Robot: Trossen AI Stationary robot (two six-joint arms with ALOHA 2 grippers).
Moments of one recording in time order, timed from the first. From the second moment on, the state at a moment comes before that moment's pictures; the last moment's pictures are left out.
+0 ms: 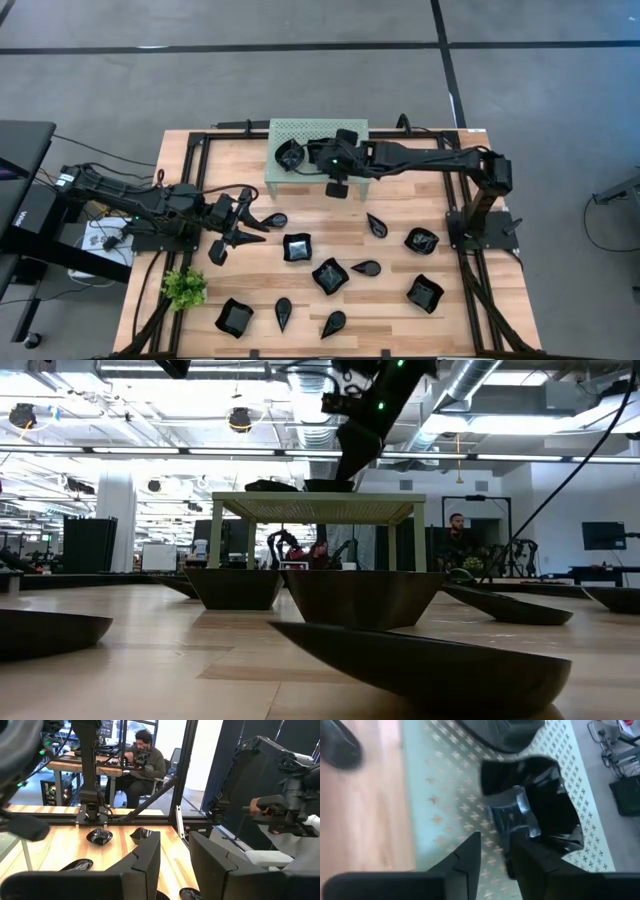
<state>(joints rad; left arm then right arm) -0.27 0.77 0.54 0.23 0.05 -0.11 -0.17 1.73 1.49 -0.63 0.37 -0.24</state>
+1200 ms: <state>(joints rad) -0.27 0.83 0.54 0.26 0.05 -0.11 0.49 2.02 1.50 -0.70 0.21 0.31</state>
